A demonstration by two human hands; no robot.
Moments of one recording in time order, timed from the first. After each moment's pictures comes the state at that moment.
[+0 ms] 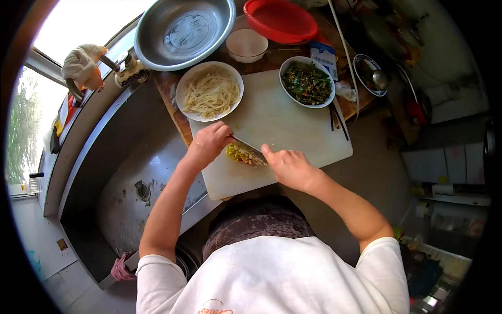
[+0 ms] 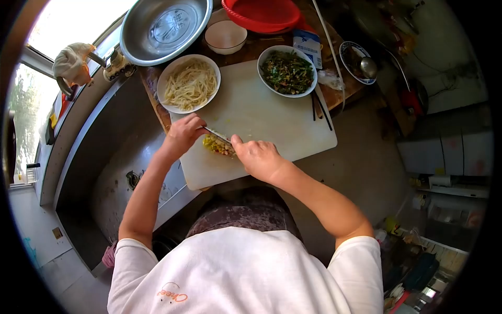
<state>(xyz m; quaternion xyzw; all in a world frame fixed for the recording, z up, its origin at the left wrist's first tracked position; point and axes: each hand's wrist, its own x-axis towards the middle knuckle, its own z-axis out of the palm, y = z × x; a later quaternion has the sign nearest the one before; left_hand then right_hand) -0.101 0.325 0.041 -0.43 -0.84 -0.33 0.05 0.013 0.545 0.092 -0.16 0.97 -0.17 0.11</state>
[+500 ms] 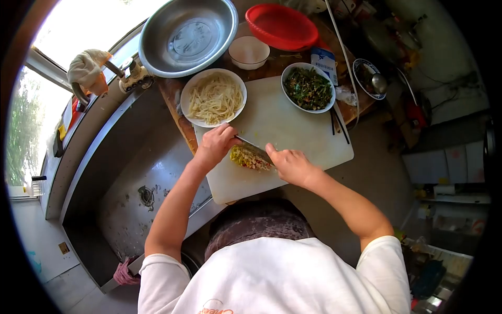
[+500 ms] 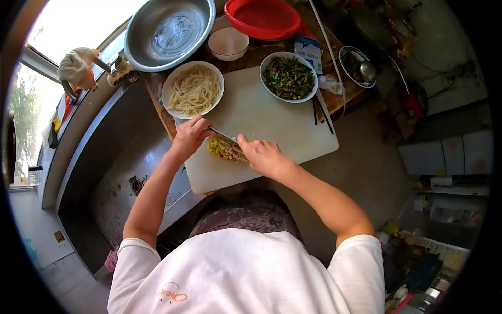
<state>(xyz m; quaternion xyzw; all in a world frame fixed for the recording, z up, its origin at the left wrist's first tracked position) -0.111 0.328 0.029 -0.42 -0.84 -0.33 0.07 0.000 0.555 0.074 -0.17 0.97 -0.17 0.10</state>
